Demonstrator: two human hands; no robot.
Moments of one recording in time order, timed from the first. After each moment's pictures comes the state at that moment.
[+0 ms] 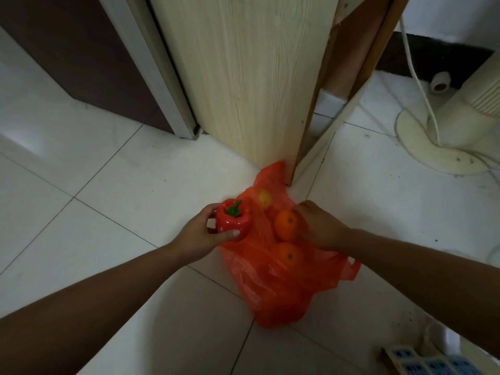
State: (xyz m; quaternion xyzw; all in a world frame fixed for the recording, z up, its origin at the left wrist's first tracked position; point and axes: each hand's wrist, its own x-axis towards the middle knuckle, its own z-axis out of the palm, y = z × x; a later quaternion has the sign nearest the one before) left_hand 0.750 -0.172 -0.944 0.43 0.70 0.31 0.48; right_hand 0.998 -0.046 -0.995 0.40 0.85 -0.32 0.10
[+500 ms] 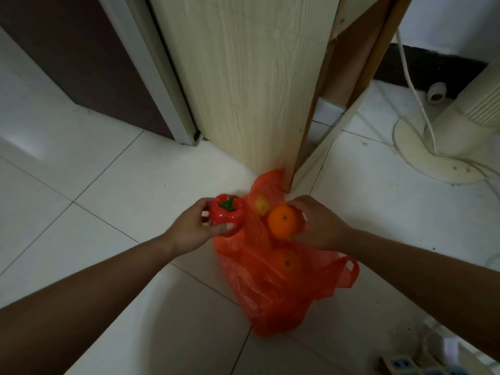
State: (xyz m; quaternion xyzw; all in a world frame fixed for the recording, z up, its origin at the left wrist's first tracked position) left_hand 0.736 -0.155 -0.933 0.45 0.72 0.27 0.45; right_hand 0.995 -0.044 -0.966 0.40 0.85 -0.36 -0.01
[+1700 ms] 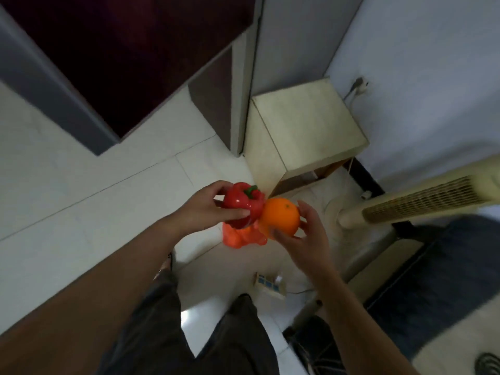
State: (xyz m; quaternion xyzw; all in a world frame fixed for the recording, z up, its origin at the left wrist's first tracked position) left_hand 0.890 -0.282 -0.283 0.28 0.73 0.42 0.47; right_hand 1.087 -0.177 -0.290 0.45 0.70 -0.54 -0.11
